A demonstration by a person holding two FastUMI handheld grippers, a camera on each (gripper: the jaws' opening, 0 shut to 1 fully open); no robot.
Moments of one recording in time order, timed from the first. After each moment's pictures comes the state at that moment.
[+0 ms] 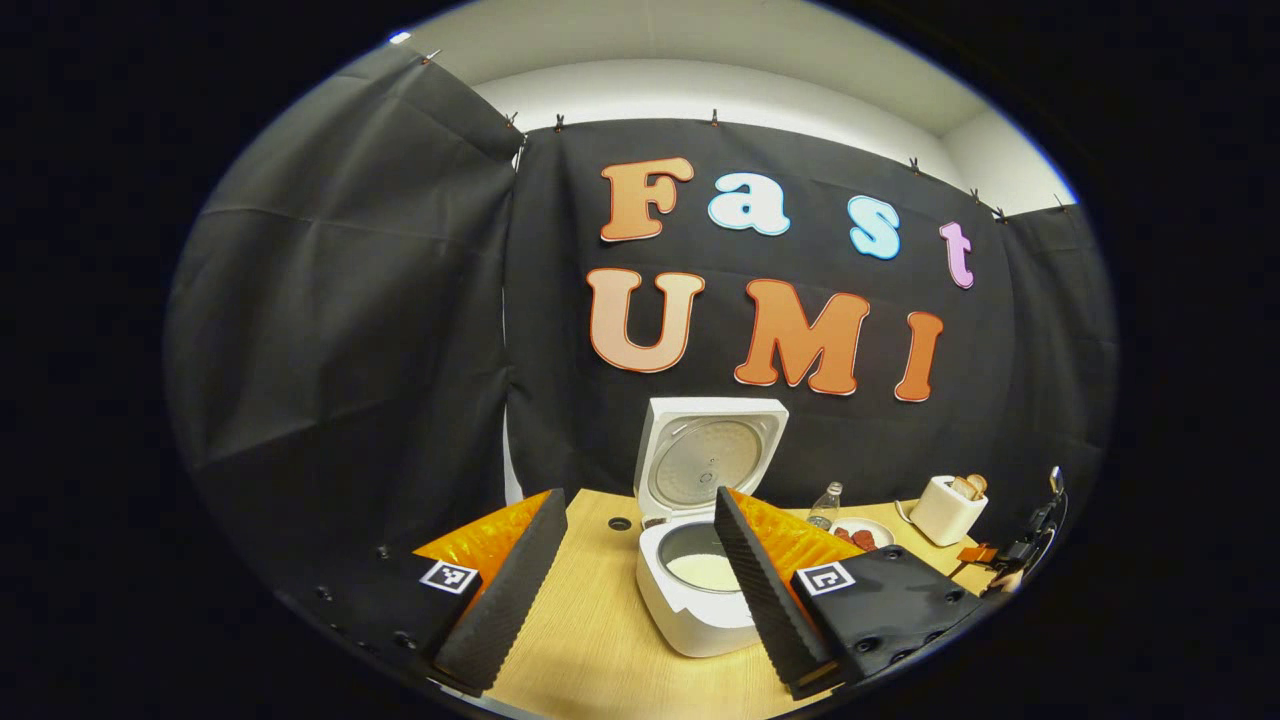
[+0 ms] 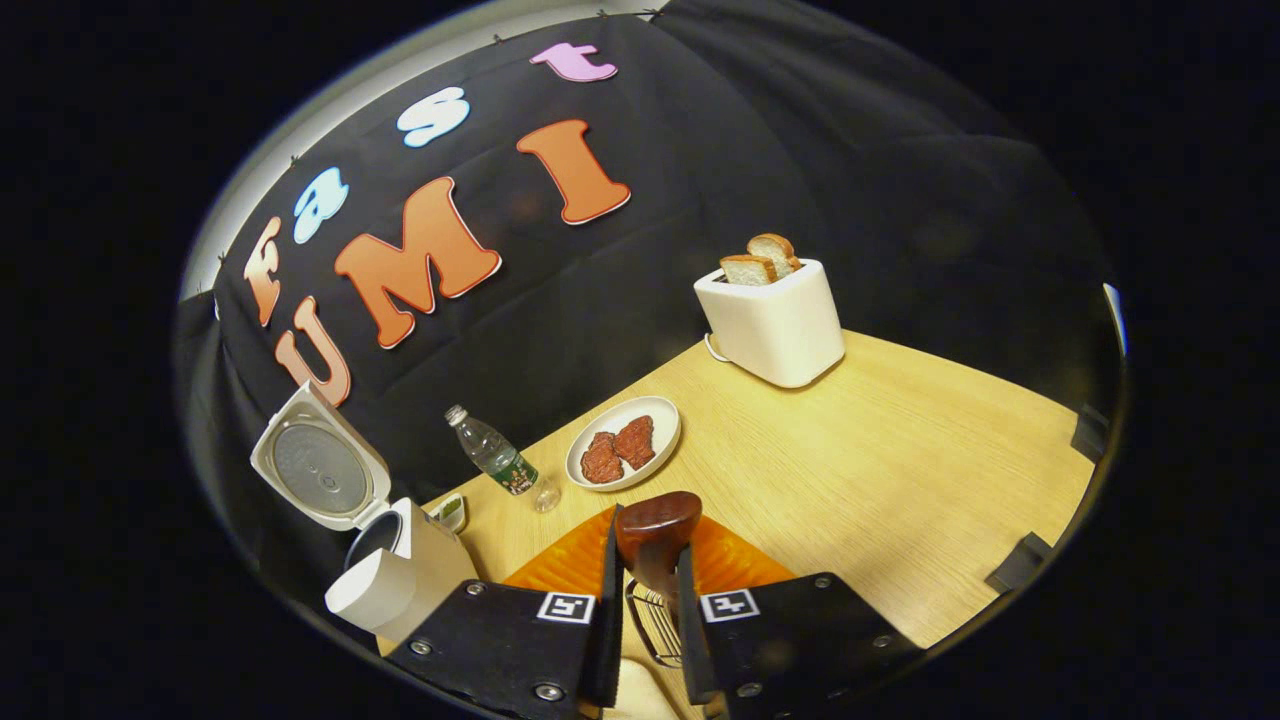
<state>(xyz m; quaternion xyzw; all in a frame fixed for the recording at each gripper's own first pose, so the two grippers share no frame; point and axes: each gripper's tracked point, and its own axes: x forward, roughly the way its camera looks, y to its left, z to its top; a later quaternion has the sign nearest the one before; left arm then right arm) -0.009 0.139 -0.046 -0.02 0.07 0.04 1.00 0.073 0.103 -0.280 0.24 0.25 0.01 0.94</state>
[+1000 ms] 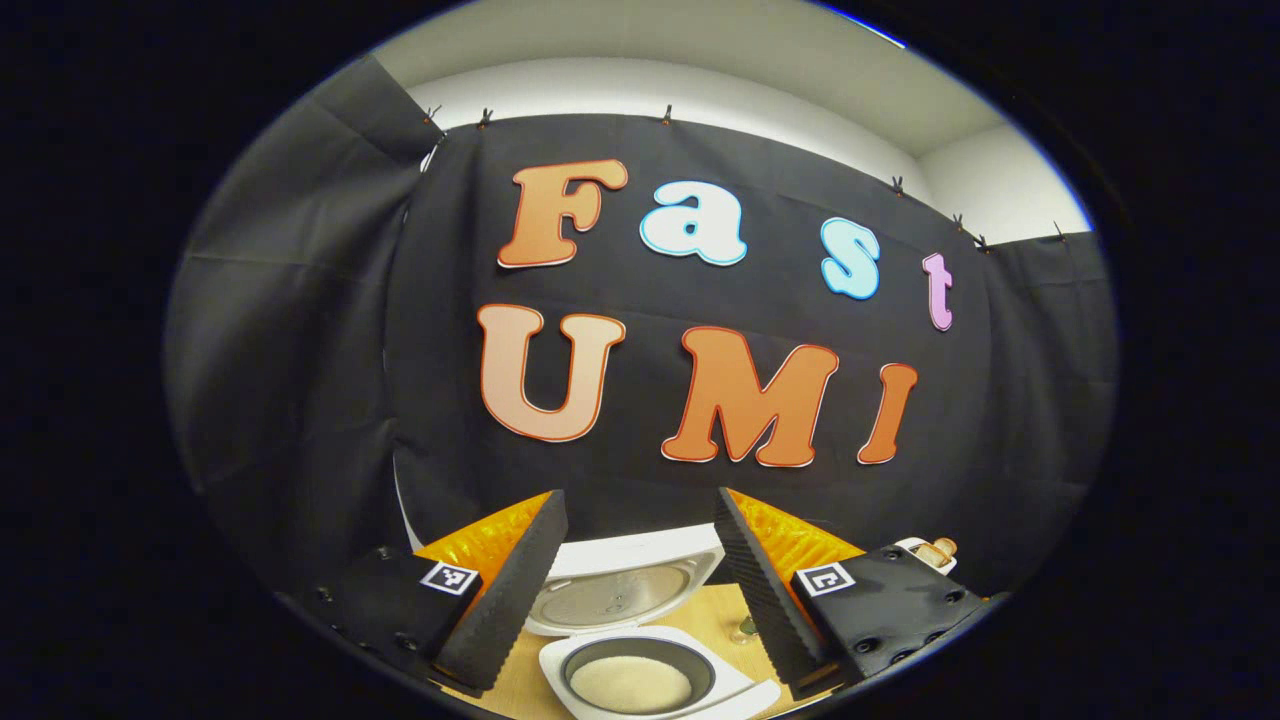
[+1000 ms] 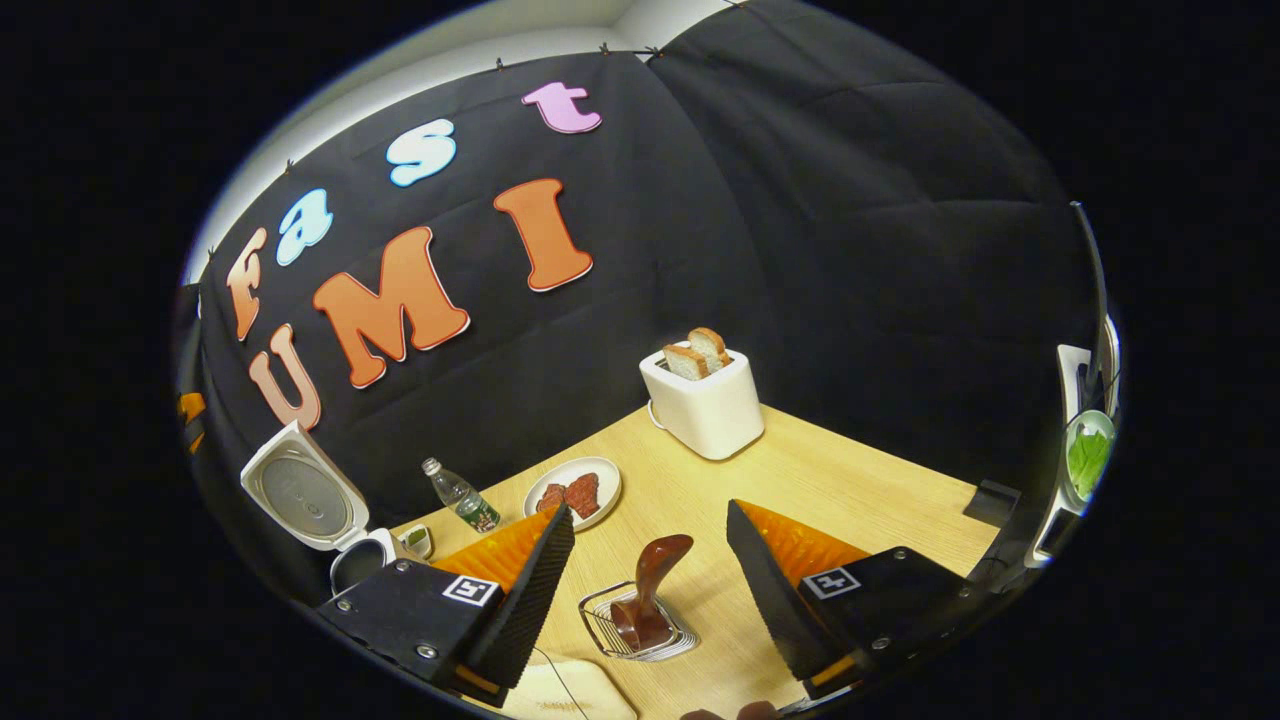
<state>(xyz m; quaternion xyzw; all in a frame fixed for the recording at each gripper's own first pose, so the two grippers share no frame) 0.240 0.054 0.036 -0.04 0.05 -0.06 1.00 0.036 0.032 -0.185 0.19 0.20 -0.07 0.96</state>
